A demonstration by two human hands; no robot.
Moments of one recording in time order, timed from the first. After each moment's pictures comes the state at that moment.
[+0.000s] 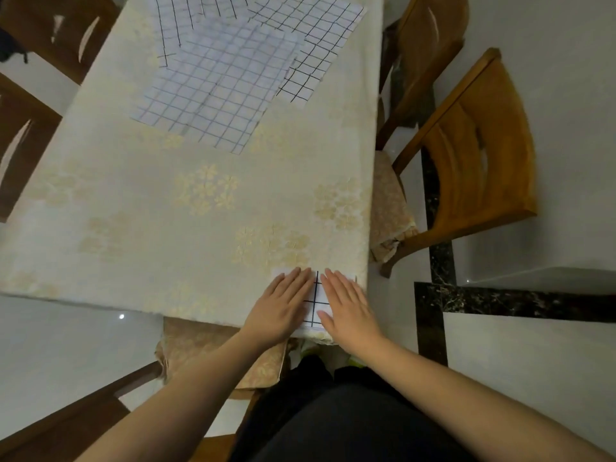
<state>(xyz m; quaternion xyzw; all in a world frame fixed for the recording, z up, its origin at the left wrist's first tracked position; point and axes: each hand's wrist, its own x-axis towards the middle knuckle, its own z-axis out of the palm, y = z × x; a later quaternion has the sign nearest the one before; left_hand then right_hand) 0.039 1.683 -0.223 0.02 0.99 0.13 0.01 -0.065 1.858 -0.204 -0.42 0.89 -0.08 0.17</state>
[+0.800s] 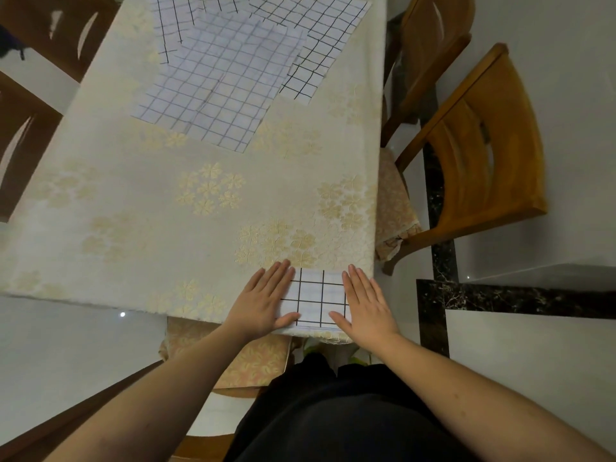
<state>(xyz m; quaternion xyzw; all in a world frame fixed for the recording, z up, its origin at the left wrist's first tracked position) 0.048 1.640 -0.220 -0.05 0.98 0.07 0.18 -0.078 1.874 -0.222 -0.39 0.89 0.02 0.24</state>
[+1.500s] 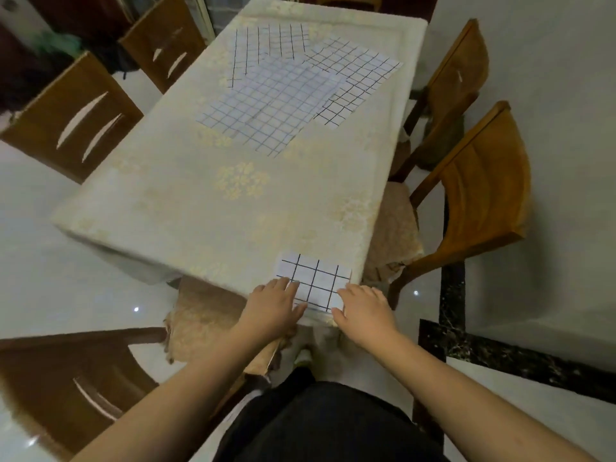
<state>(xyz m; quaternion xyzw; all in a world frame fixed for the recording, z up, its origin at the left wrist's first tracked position) 0.060 1.754 -0.125 -0.23 0.95 0.09 0.18 -0.070 1.908 -0.122 -0.46 0.86 -0.04 0.22</state>
